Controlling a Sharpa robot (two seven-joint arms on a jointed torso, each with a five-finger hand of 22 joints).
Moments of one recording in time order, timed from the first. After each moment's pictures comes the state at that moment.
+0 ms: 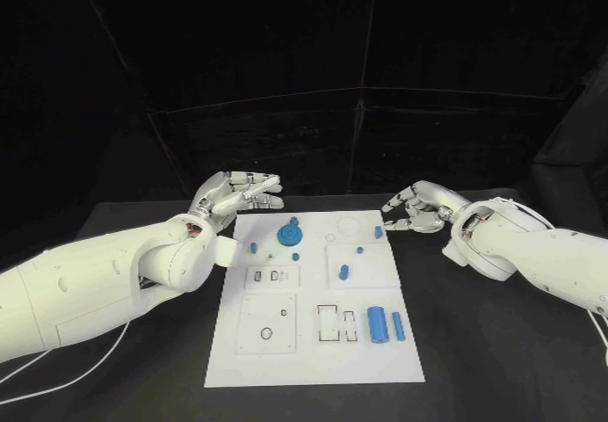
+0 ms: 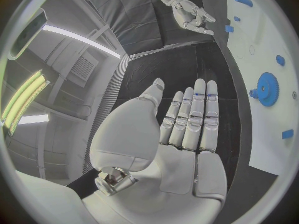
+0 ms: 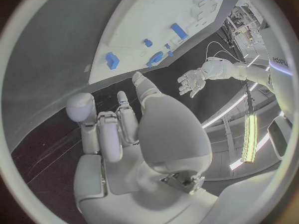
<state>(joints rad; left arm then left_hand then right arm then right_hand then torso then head) 1.22 -0.86 -0.03 1.50 -0.08 -0.33 0.46 1.31 0.02 0.08 0.05 0.06 0.94 0.23 0.08 0.07 1.00 0.18 0.13 0.07 1.10 0.13 0.18 0.15 0.17 0.90 0.24 0.31 0.12 1.23 -0.82 -0.01 1.29 -1.18 -0.30 0.08 1.35 -0.06 0.07 0.02 0.23 0.93 0.16 0.12 0.07 1.40 0.08 1.38 1.31 1.47 0.01 1.54 1.31 0.13 1.24 0.11 1.27 0.88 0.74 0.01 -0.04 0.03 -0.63</state>
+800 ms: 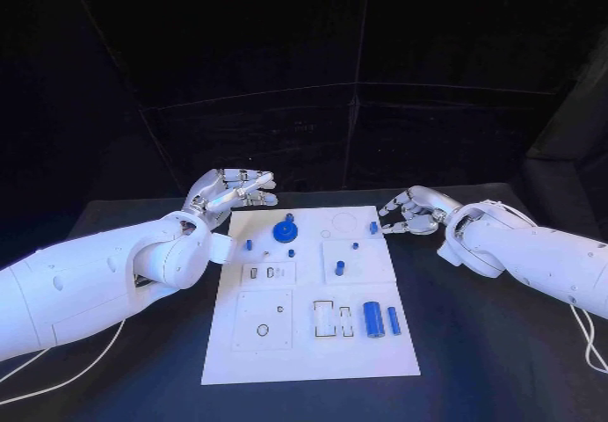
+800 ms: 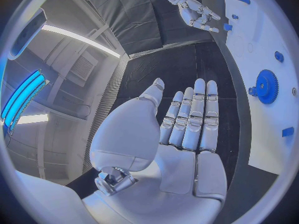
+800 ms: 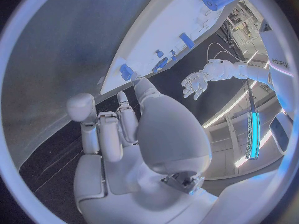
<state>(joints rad) 1.21 -0.85 -0.03 1.47 -0.08 -0.32 0.46 1.31 0.02 0.08 0.05 0.06 0.94 0.23 0.08 0.07 1.00 0.18 0.13 0.07 1.10 0.13 0.18 0.15 0.17 0.90 0.24 0.31 0.12 1.19 -0.76 -0.01 1.16 -1.14 -0.26 0.16 1.37 -0.06 0.07 0.01 0.23 0.92 0.16 0.11 0.07 1.39 0.08 1.38 1.31 1.47 0.01 1.54 1.31 0.13 1.24 0.11 1.27 0.88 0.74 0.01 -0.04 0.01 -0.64</state>
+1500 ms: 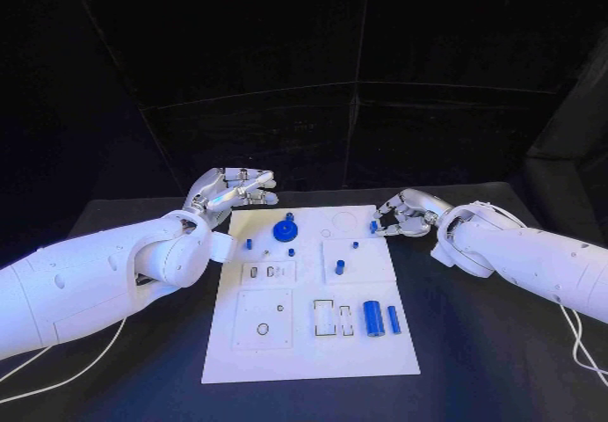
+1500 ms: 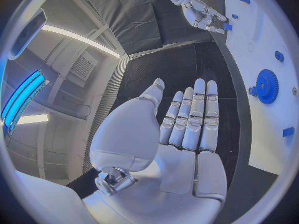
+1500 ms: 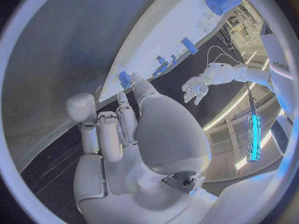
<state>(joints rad) 1.21 -0.84 -0.03 1.46 -0.08 -0.32 0.46 1.31 0.02 0.08 0.05 0.06 0.94 0.23 0.08 0.07 1.00 0.18 0.13 0.07 1.10 0.13 0.18 0.15 0.17 0.90 0.24 0.31 0.12 1.18 -0.71 -0.01 1.11 -1.16 -0.24 0.17 1.38 -0.04 0.08 0.00 0.22 0.92 0.16 0.12 0.07 1.39 0.08 1.38 1.31 1.47 0.01 1.54 1.31 0.13 1.24 0.11 1.27 0.88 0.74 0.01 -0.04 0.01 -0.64</state>
